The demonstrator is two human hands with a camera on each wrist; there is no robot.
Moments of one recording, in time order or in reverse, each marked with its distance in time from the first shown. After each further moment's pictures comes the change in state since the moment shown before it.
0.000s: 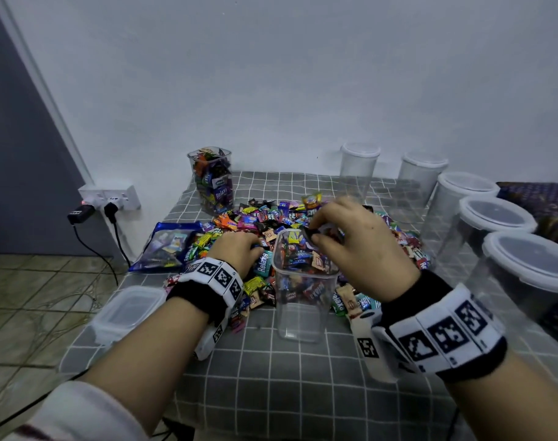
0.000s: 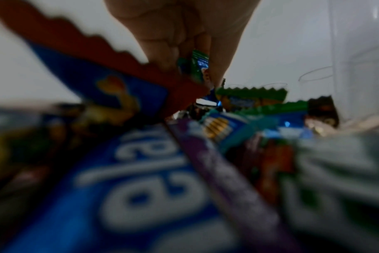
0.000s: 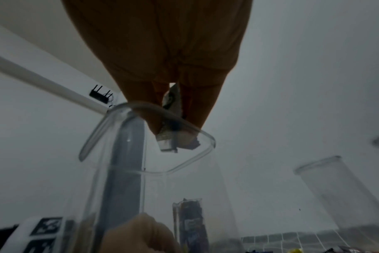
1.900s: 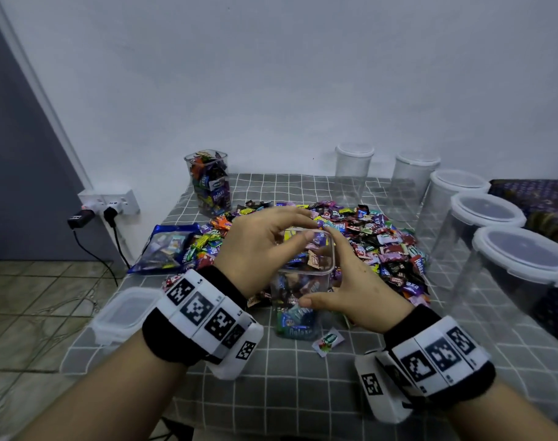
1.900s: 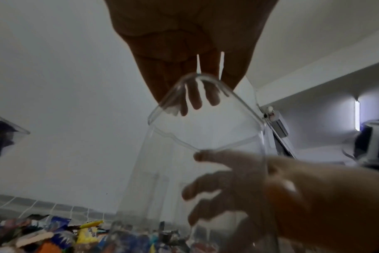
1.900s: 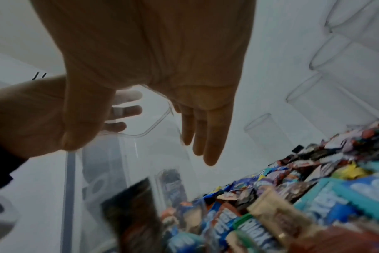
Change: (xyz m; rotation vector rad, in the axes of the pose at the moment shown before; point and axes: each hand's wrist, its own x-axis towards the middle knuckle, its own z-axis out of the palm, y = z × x) left_hand -0.062 0.061 -0.053 -0.657 0.296 0.465; right_hand -0.044 0.021 0.018 0.478 -0.310 0.347
